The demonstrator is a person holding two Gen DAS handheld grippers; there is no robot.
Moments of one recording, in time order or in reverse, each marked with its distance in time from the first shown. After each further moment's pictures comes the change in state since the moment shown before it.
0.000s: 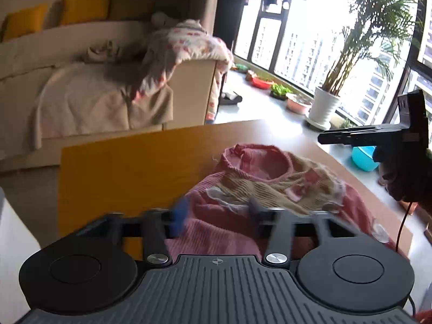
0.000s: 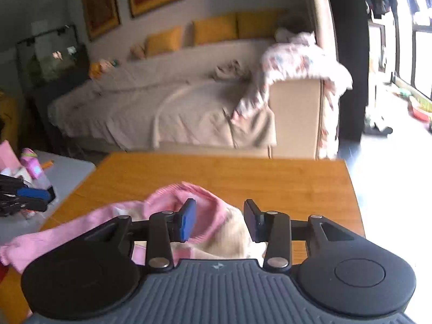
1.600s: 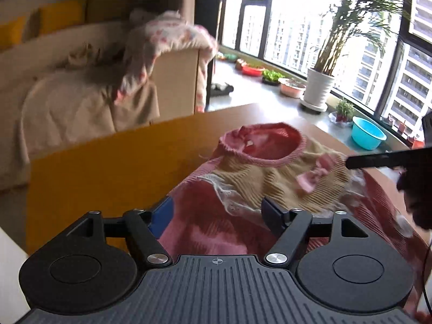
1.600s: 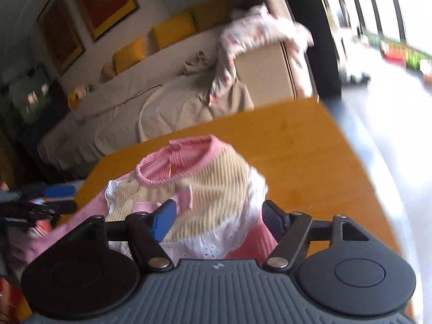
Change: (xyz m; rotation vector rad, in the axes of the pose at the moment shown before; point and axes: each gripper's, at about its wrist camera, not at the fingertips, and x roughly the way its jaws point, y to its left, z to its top) left arm 0.061 -0.038 -0.002 0.089 0.034 0.001; right arm -0.021 -0.027 -0.085 0.332 -0.008 0.042
